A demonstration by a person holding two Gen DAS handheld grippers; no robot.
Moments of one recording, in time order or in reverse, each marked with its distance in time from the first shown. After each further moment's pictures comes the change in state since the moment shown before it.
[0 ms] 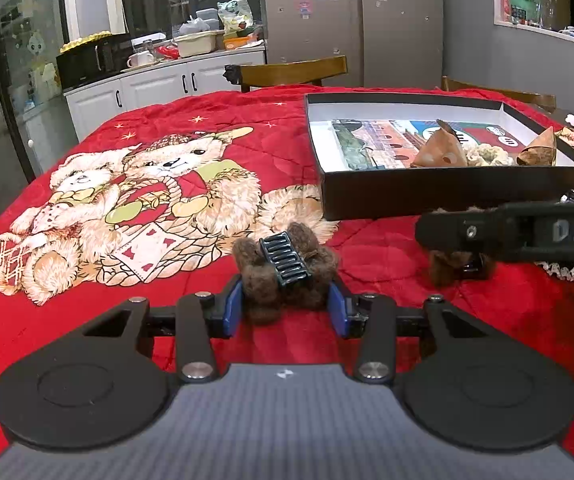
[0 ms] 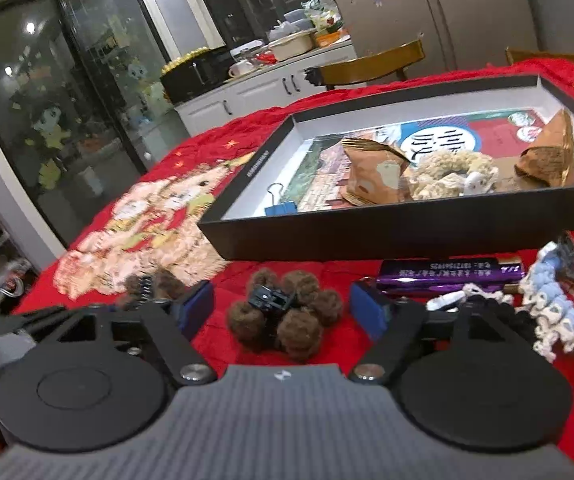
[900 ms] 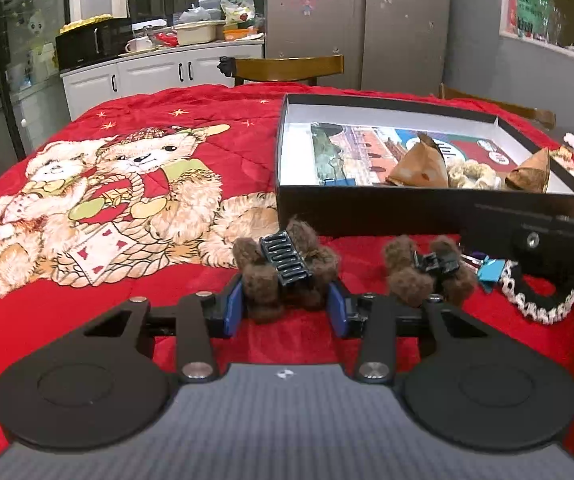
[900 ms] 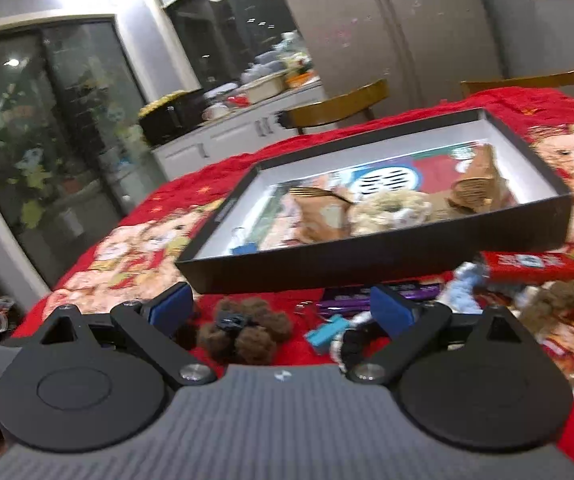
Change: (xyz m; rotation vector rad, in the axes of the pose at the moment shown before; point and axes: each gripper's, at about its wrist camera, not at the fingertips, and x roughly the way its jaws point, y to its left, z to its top) left arm 0.013 -0.022 0.014 -0.063 0.022 -0.032; right arm -0.040 -0.022 0.000 0.063 -0.136 -0.037
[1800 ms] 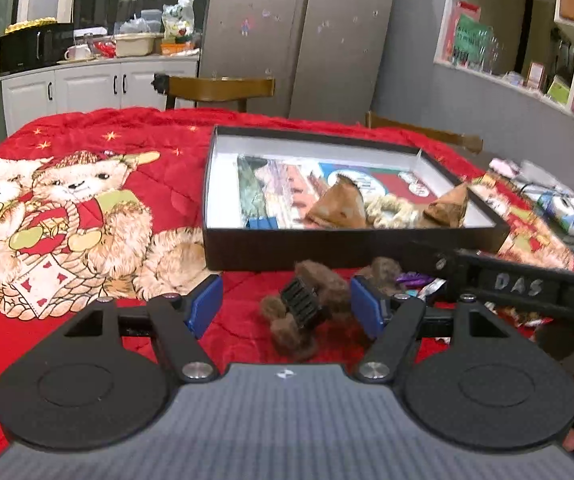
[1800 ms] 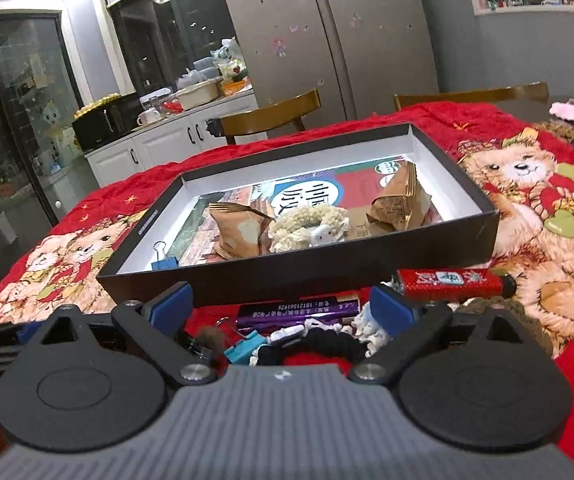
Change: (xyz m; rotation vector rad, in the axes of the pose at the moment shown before) left arm -0.012 -0.001 0.016 -0.009 -0.046 -0.241; right arm 0.002 -0.009 0.006 -0.005 -0.021 -0.243
